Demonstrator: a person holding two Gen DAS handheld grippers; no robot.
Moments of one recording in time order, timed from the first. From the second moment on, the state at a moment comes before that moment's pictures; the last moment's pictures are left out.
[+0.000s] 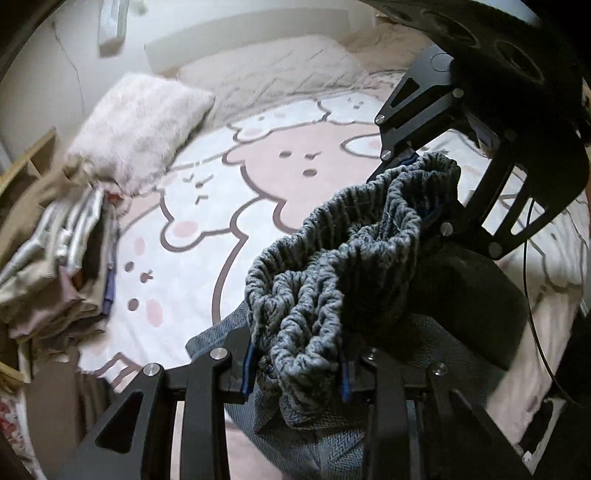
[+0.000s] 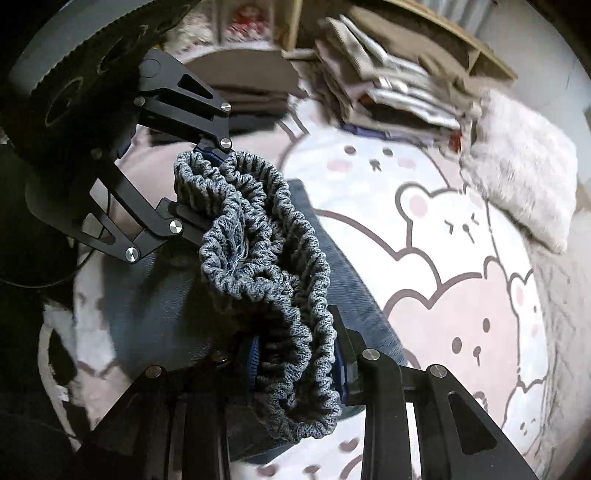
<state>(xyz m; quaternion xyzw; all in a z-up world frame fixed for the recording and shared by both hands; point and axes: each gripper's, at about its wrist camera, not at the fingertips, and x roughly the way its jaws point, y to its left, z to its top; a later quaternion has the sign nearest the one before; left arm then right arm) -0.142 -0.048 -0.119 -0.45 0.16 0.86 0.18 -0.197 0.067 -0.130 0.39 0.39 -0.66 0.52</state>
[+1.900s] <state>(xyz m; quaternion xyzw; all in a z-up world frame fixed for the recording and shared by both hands) 0.063 0.012 -0.250 -0.18 0.74 0.63 0.17 0.045 0.162 -0.314 -0.02 0.78 -0.59 0.21</state>
